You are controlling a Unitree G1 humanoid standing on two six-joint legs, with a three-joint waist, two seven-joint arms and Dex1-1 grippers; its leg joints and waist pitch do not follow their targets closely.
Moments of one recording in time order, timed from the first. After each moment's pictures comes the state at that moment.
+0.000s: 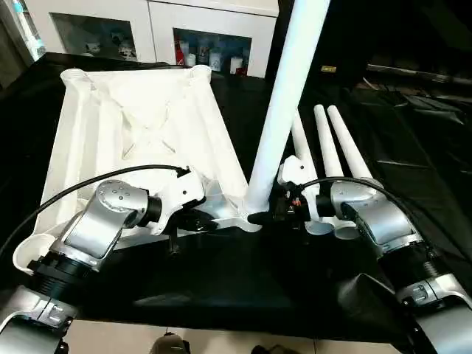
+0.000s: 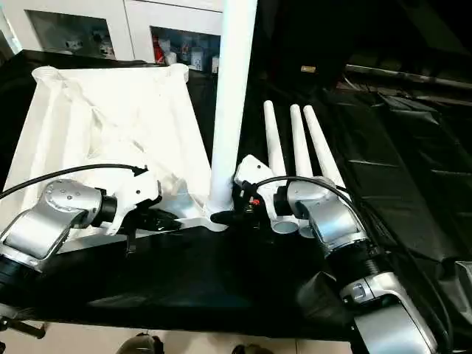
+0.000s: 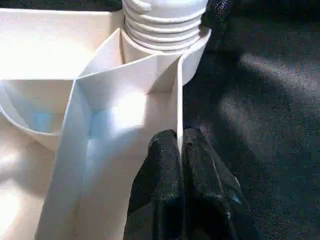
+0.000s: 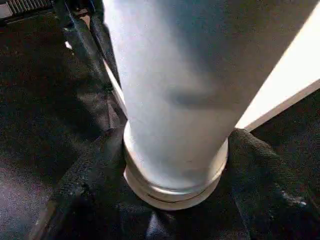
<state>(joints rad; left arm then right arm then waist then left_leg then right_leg) -0.51 0.56 -0.32 0.20 -0.04 0.39 -1.17 -0.61 -0.36 0.28 0.44 0.09 0.26 1.11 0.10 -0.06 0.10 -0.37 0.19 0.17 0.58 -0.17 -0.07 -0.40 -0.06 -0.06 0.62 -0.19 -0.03</state>
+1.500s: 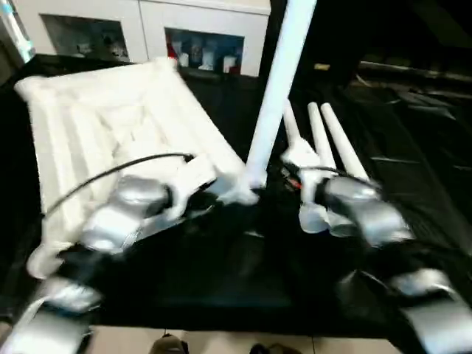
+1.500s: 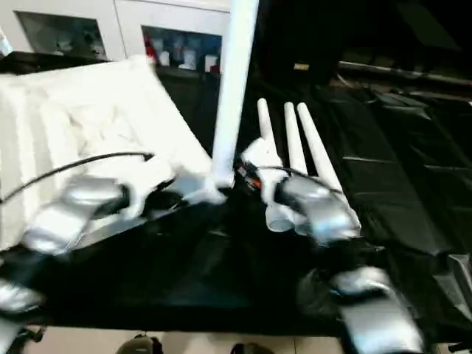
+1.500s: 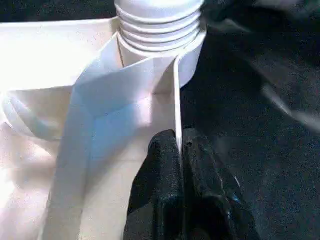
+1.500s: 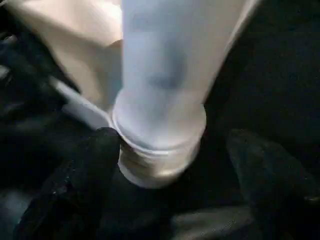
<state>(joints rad) -0.56 0.49 -0.29 0.28 0.00 0.40 -1.04 -0.63 -0.33 0.20 0.53 0.07 0.20 0.93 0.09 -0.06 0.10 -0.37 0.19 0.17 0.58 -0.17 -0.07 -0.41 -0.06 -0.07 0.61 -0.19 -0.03</state>
